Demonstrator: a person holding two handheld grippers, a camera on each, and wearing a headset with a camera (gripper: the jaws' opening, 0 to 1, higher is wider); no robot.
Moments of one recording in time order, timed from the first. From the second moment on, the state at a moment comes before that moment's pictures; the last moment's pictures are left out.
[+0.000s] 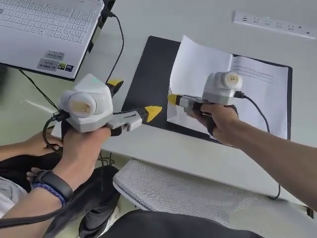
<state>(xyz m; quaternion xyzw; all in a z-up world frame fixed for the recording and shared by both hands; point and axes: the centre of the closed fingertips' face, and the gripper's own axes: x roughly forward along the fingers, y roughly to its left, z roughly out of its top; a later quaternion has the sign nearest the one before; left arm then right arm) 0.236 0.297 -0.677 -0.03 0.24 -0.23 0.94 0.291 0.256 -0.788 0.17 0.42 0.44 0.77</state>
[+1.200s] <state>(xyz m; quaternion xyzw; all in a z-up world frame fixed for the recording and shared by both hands) 0.248 0.254 -0.682 -0.02 0.24 -0.28 0.93 0.285 0.257 -0.771 0.19 0.41 0.47 0.76</state>
